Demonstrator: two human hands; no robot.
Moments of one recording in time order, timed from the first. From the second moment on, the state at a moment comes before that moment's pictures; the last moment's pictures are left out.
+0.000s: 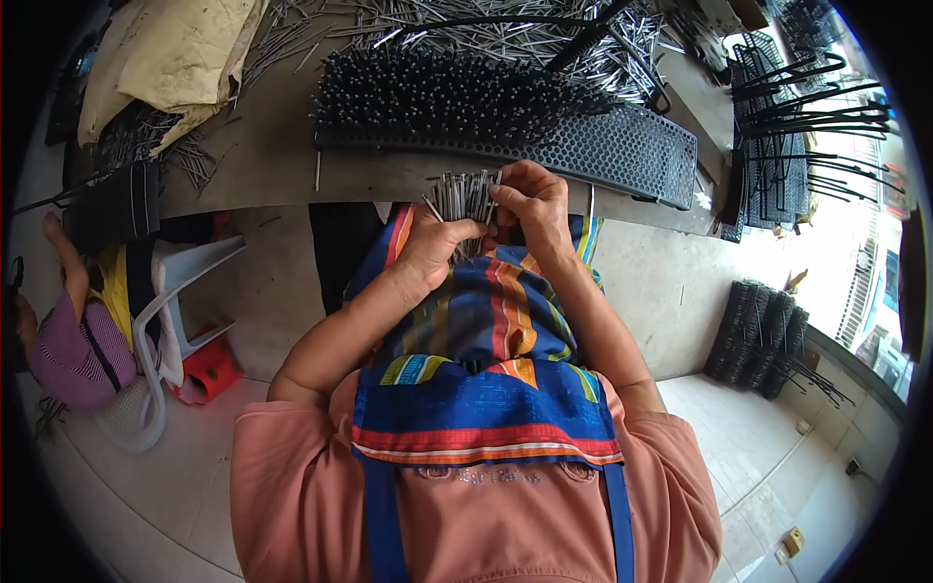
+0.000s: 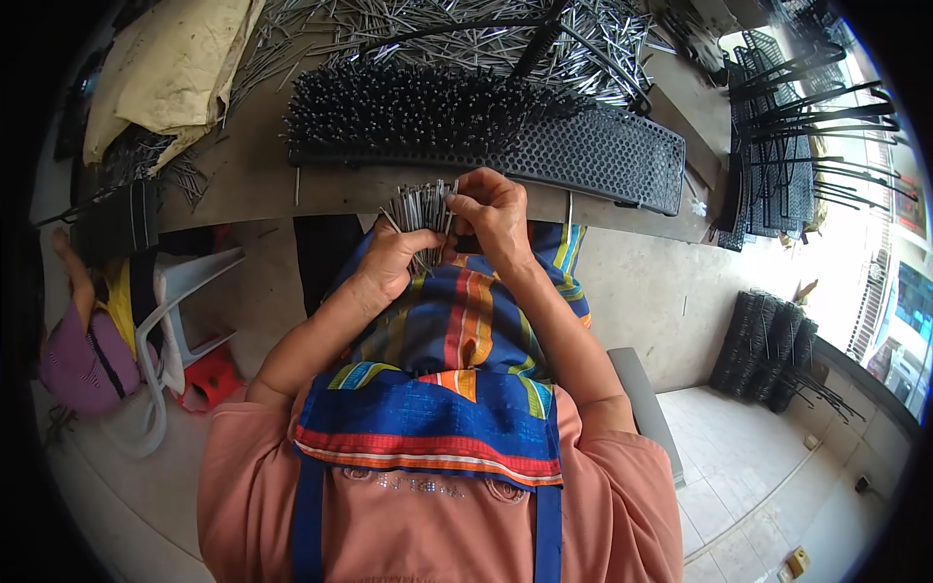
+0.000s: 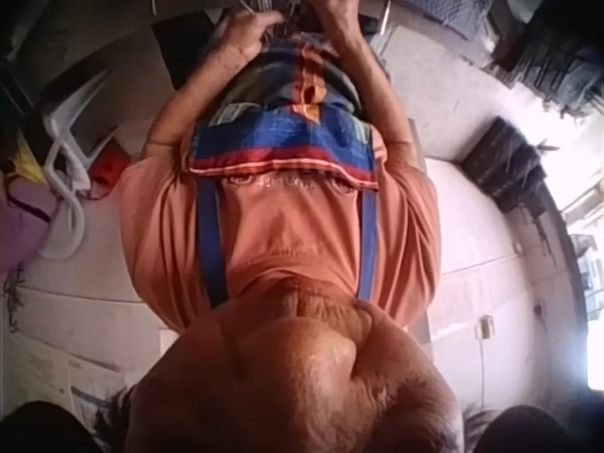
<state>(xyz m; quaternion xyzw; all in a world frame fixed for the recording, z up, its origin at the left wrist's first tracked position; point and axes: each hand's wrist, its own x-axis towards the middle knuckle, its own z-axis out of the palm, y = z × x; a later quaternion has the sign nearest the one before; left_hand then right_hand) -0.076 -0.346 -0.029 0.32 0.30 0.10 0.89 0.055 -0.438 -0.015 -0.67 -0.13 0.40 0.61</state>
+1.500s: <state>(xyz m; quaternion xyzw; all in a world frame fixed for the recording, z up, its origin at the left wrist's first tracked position) -0.047 -0.365 -0.033 0.30 0.39 0.06 0.87 0.118 -0.453 -0.016 -0.72 -0.29 0.01 0.63</state>
